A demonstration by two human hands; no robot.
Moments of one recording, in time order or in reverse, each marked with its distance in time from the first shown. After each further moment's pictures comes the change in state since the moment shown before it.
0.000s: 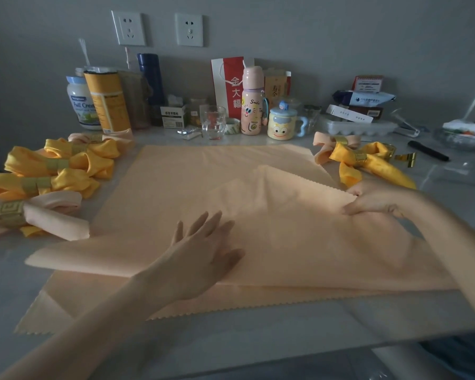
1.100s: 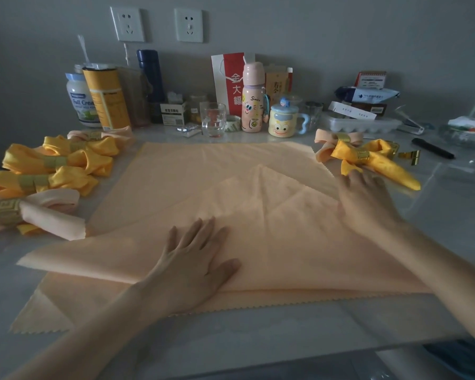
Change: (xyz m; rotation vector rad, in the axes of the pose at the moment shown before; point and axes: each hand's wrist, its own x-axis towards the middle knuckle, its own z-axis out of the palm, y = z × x) left_hand -0.006 0.001 0.014 0.094 -0.018 -0.025; right_hand -0.005 -0.007 0.044 -0.711 0.611 -0.238
